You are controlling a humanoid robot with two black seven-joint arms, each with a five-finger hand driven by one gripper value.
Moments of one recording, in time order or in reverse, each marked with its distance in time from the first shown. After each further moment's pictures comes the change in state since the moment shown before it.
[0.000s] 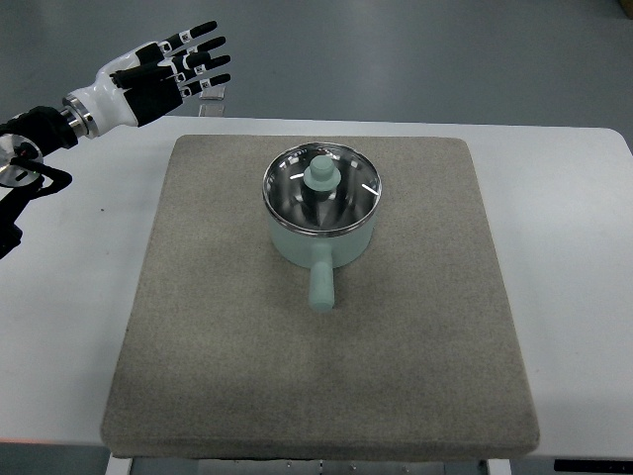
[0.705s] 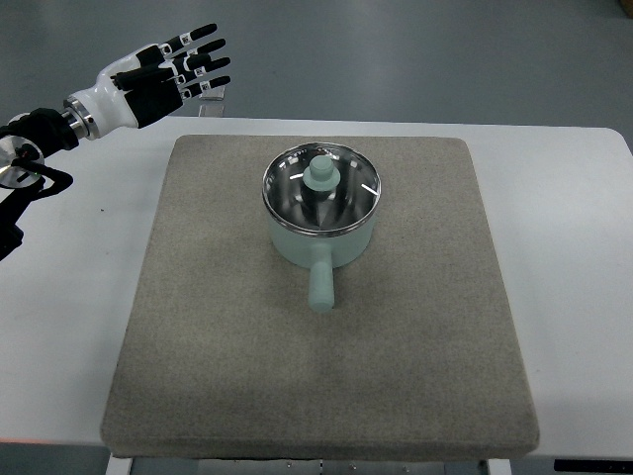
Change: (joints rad) left arm -0.004 -0.002 -0.002 0.012 0.002 0.001 0.000; right arm 0.000 0.000 0.000 0.000 0.000 0.000 0.000
